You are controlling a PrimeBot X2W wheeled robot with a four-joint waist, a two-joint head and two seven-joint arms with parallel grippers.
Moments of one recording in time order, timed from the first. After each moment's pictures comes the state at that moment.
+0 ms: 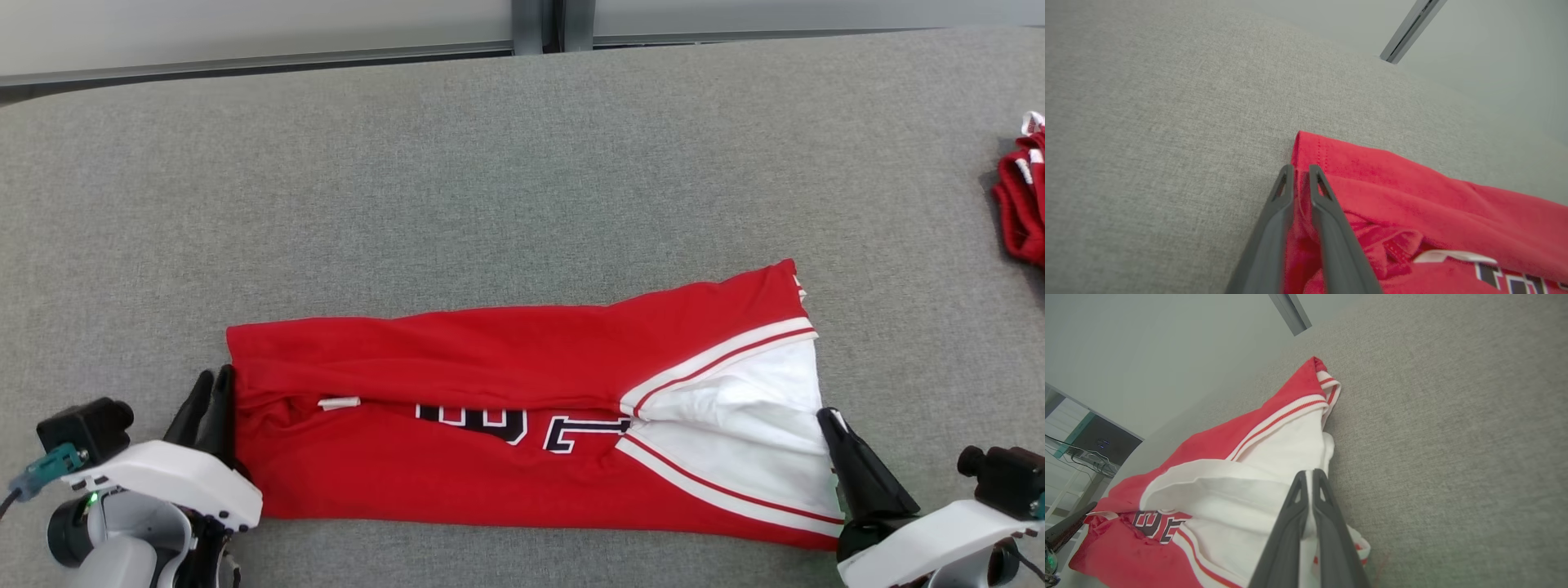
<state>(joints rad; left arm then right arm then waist) -0.18 0.31 -0.20 0.32 -0.78 0.04 -0.04 -0.01 -0.33 0.30 0.12 0.84 0.13 -0.04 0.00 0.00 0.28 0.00</state>
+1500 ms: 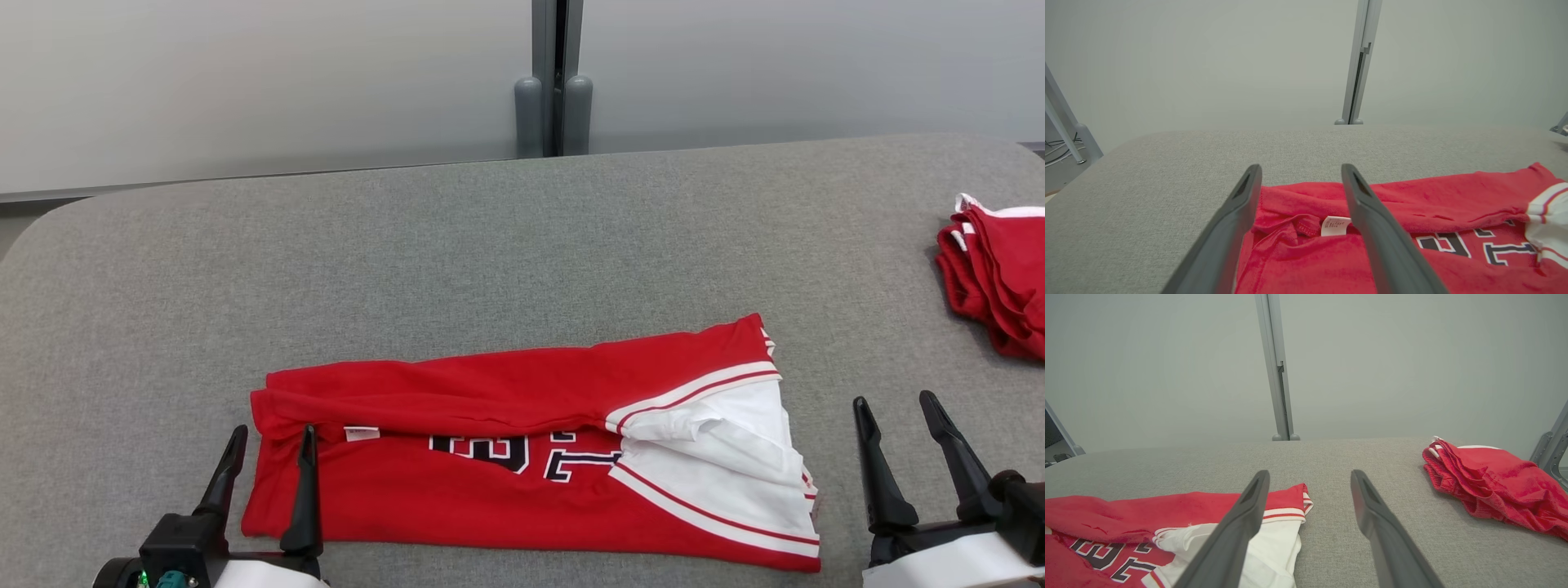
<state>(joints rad) 0.06 0.28 -0.31 0.07 -0.42 0.22 -0.26 0.09 -0.17 0.04 0.00 0.24 0.13 -0.11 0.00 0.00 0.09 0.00</state>
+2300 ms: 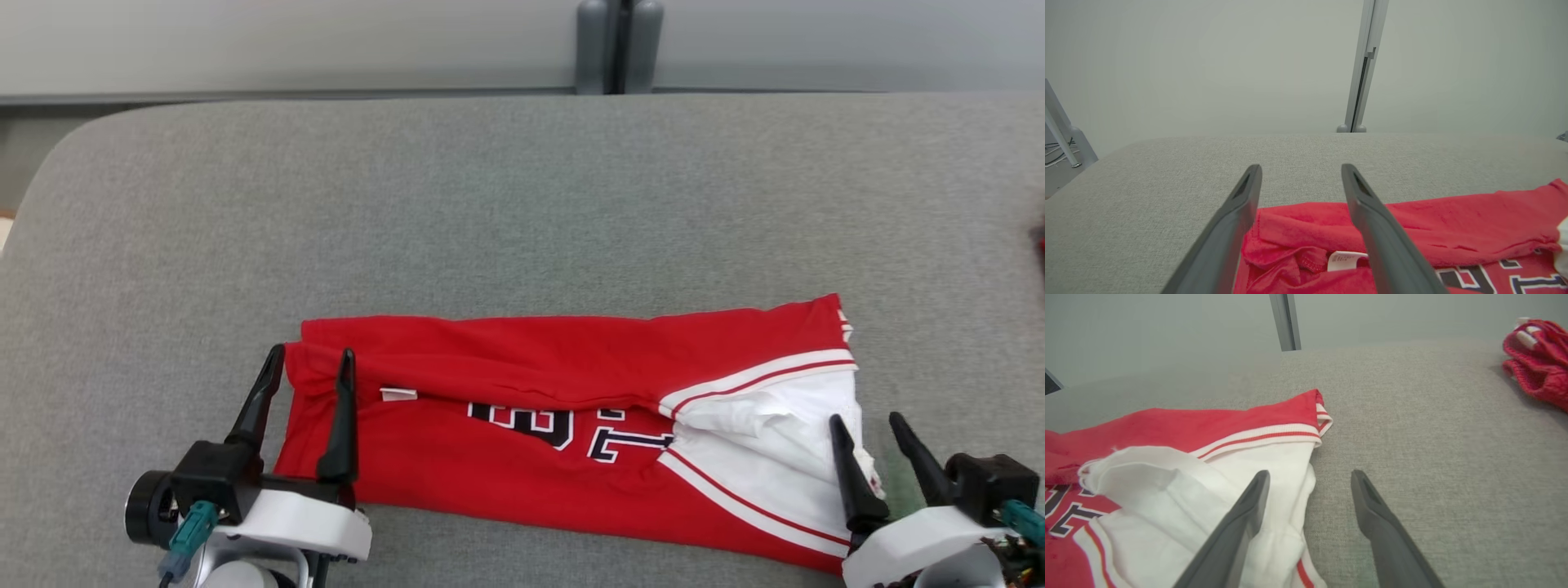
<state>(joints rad) -0.08 0.22 -0.32 0.09 -0.38 0.17 -0.26 -0.03 -0.18 0.06 0.28 0.28 0.13 -0.11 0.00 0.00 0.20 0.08</state>
